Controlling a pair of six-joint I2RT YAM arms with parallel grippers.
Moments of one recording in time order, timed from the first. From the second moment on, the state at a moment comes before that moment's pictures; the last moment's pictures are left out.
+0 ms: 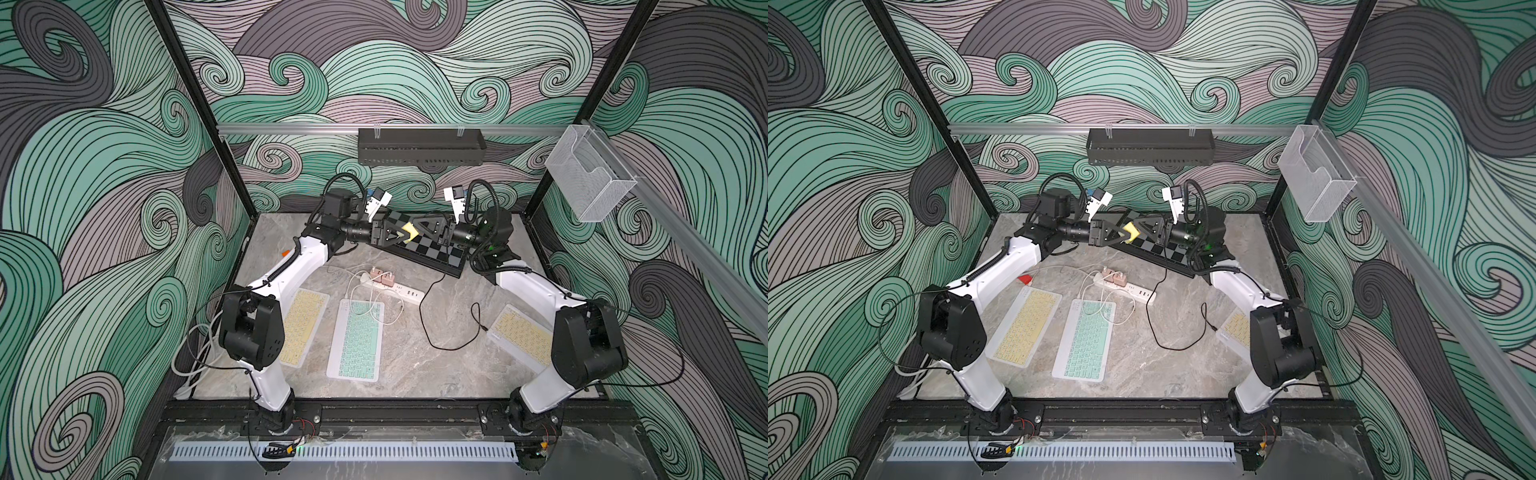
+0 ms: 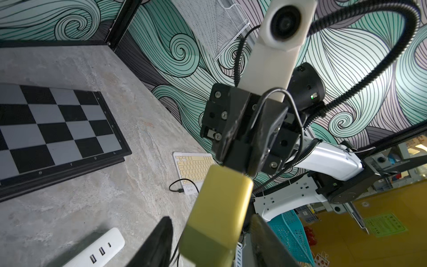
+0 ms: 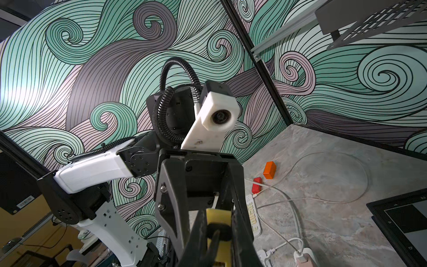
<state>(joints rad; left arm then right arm) -0.37 1.76 1.53 -0.15 1.11 -0.43 0.28 1.62 1.15 0.61 -0.97 0.74</state>
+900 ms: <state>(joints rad) -0.37 1.79 1.54 -0.09 1.13 -0.47 0.26 1.67 1.15 0.70 -1.00 1.01</state>
